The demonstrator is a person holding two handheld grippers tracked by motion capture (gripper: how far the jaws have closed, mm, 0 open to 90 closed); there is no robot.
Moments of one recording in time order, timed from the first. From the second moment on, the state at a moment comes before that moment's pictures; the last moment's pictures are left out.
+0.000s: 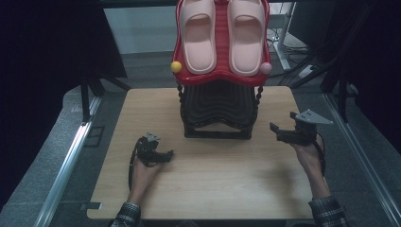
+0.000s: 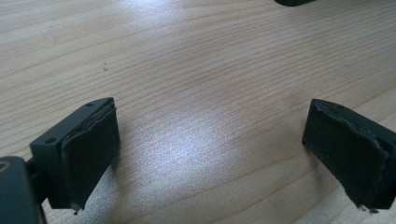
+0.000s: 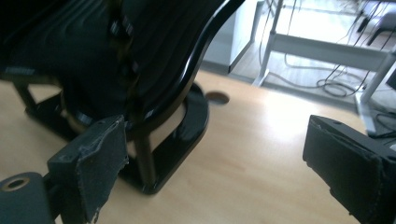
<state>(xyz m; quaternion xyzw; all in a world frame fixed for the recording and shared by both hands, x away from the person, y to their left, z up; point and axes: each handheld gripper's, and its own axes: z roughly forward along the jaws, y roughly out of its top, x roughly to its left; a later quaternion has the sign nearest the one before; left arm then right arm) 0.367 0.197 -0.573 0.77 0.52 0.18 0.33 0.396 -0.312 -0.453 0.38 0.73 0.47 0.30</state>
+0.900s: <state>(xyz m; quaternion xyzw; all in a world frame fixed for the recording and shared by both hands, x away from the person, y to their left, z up) 0.365 0.195 -0.572 0.77 0.52 0.18 0.33 0.339 -0.295 -0.541 0.39 0.81 0.38 0.22</state>
